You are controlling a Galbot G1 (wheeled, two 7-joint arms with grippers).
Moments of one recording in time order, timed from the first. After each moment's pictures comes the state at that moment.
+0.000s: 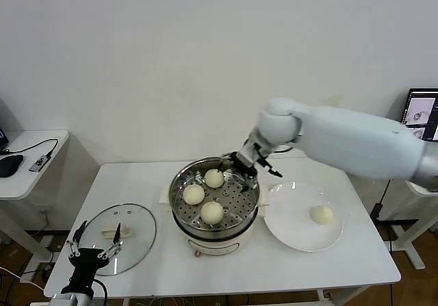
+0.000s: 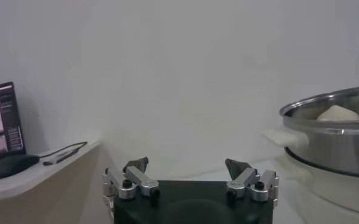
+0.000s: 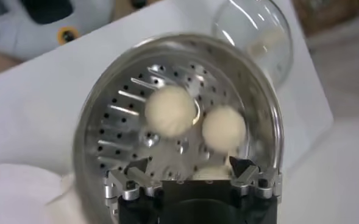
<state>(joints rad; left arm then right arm) 1.73 -1.23 -0.72 -2.04 -0.15 -0.12 -0.06 0.55 0.85 -1.17 1.56 0.18 -0.12 -1.04</state>
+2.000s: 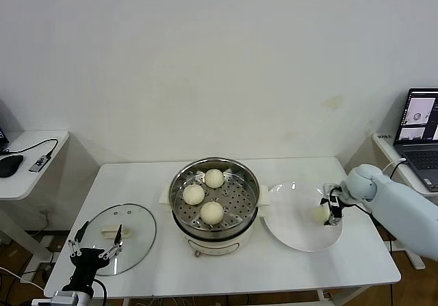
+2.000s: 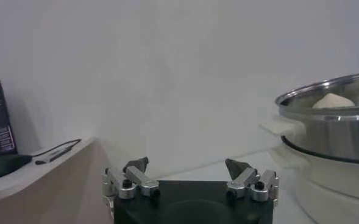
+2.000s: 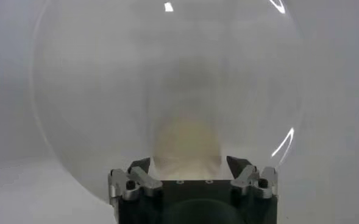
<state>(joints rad) 1.72 -1.21 -0.73 -2.02 -0.15 -0.10 -0.06 -0.19 0.71 -0.58 1.14 -0.24 -0.23 -1.03</state>
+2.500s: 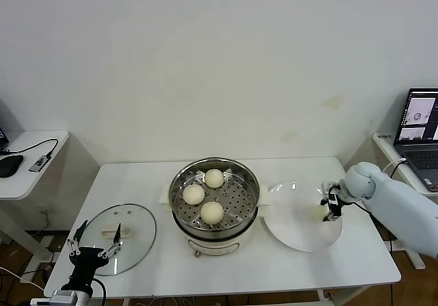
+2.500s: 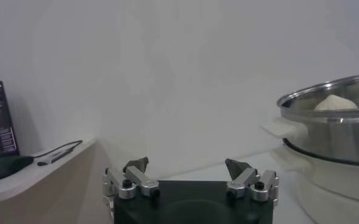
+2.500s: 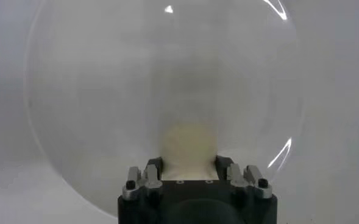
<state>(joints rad) 1.72 -1.21 -0.73 -2.03 -0.15 -0.10 -0.06 -0.13 0.68 -0.63 1.18 -0.20 -0.26 -1.04</state>
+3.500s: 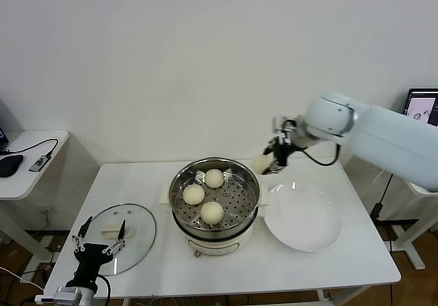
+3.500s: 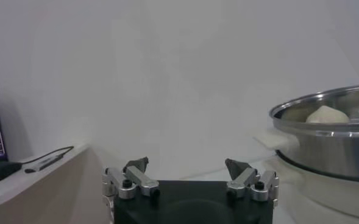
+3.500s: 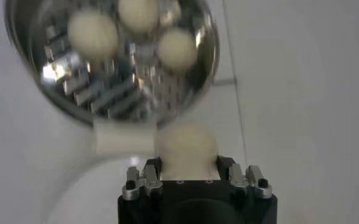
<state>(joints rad) 1.70 -1.22 -0.71 -2.04 -0.15 -0.09 -0.06 0.58 0.84 -1.19 1.55 0.58 -0.64 -0.82</state>
